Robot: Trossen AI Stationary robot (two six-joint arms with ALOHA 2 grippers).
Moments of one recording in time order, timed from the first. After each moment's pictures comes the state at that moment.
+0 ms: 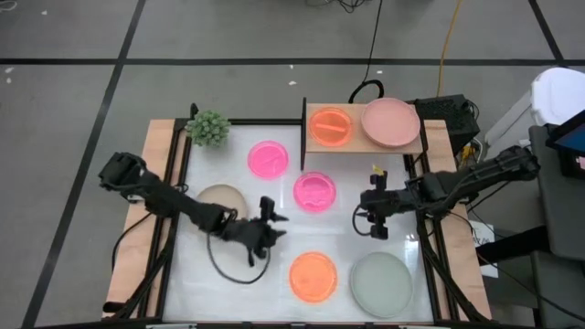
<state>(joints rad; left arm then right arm) -0.37 1.60 0.84 0.10 -0.49 0.40 0.30 1.03 0.83 -0.75 0.21 0.31</state>
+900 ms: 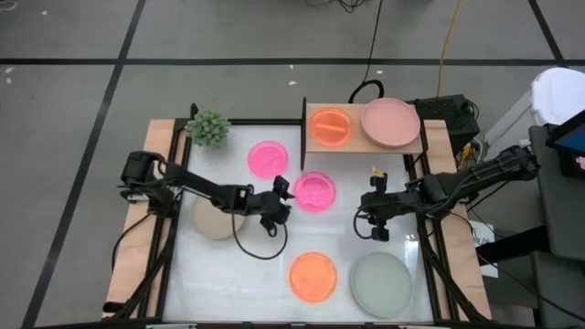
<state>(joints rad) -0.10 1.76 0.84 0.20 -0.34 0.75 0.31 1.03 0.83 -0.75 0.21 0.31</state>
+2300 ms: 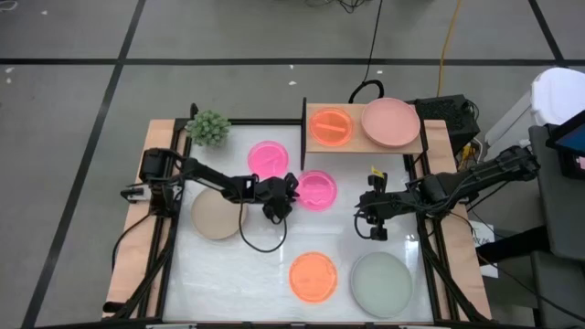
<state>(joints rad) 0.05 1.89 0.84 0.32 -0.12 1.12 0.31 1.03 0.83 -0.70 0.24 0.24</state>
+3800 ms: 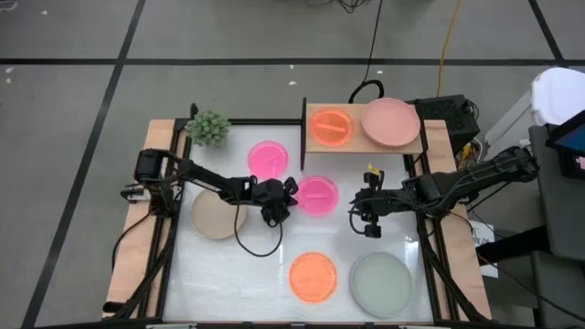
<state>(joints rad) 0.02 1.82 0.84 0.30 -0.07 1.15 0.28 1.05 0.82 -0.62 0.26 0.20</state>
